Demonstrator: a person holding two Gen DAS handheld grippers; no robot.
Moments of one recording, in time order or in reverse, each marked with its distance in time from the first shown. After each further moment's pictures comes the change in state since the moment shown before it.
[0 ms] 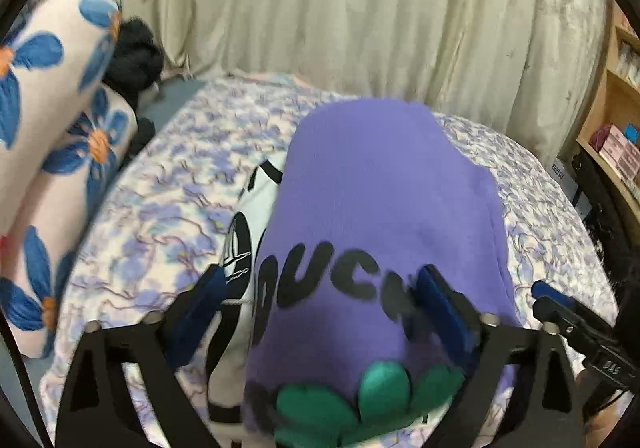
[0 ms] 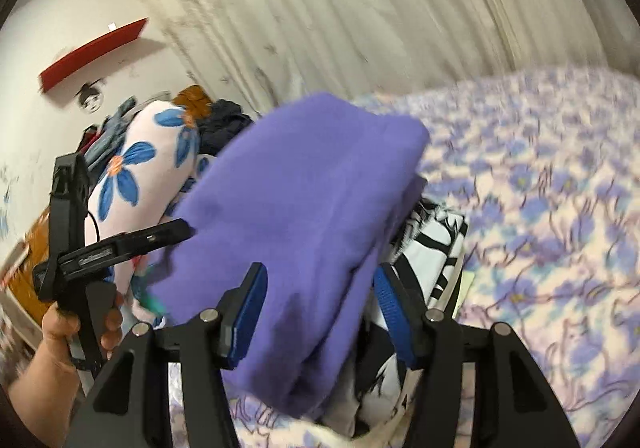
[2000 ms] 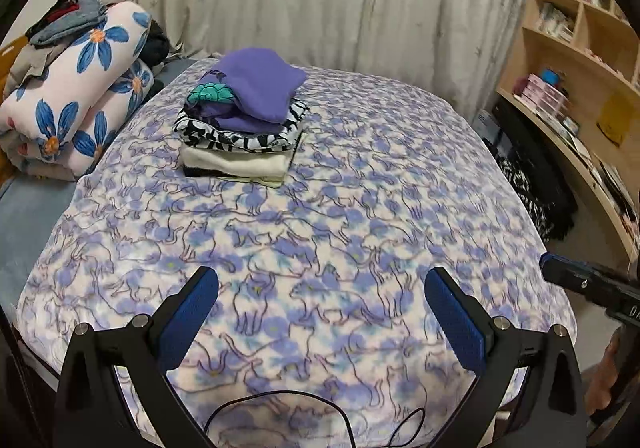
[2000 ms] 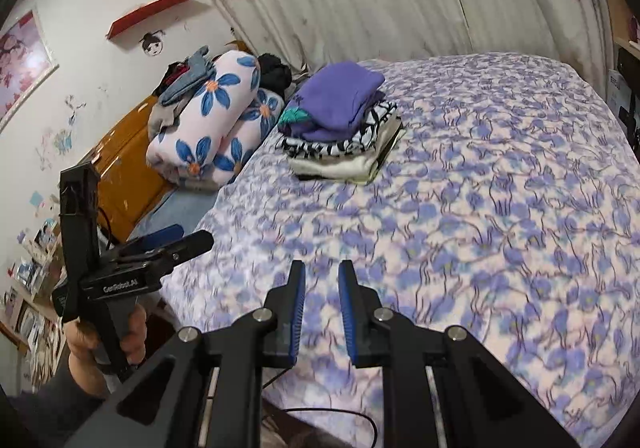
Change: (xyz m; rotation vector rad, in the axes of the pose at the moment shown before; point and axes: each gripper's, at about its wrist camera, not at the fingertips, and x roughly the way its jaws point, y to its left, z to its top) left arm -0.416 -0.243 -0.309 -0.011 0.057 -0.059; right arm -0.479 0.072 -0.187 -0.031 0.198 -0.006
